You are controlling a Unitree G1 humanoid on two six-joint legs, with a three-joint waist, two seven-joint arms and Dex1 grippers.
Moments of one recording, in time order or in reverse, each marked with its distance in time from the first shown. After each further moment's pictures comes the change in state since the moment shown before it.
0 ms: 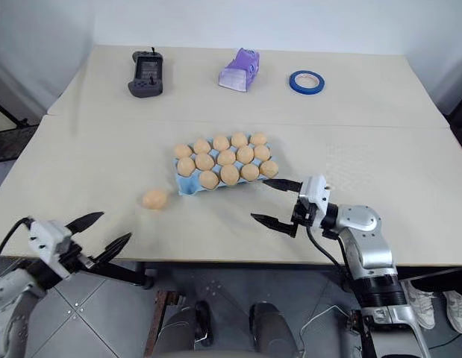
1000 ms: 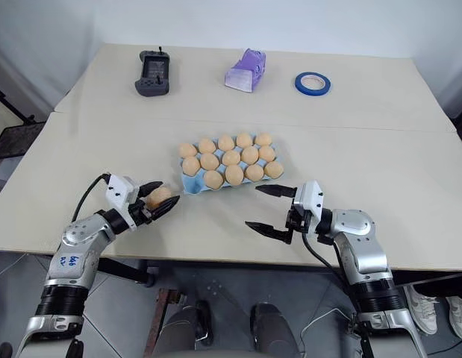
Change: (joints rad) left arm -0.573 -0.091 -0.347 0.399 0.132 0.018 0.057; right arm -0.006 0.032 0.048 -0.034 -0.008 -0.005 -0.011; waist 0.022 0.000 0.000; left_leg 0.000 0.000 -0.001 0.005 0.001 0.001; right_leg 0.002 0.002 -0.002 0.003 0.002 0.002
